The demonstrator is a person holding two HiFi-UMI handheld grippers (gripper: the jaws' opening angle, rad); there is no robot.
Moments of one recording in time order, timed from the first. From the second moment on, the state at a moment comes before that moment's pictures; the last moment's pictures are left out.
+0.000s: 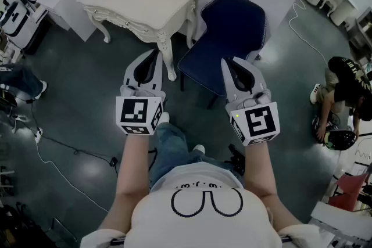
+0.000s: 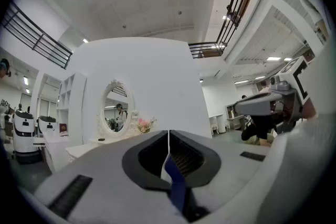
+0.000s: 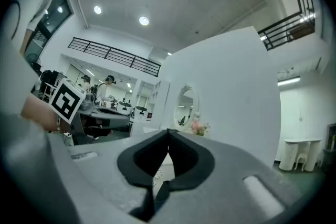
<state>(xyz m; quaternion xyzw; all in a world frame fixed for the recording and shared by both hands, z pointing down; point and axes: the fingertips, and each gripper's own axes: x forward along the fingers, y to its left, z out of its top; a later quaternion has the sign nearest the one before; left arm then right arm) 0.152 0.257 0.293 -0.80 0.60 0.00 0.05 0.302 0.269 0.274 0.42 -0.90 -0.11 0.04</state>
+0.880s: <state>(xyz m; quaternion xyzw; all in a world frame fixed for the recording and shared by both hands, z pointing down) -0.020 0.067 0.298 -0.80 0.59 0.00 0.03 0.130 0.081 0.280 0.43 -0.90 -0.09 0.05</state>
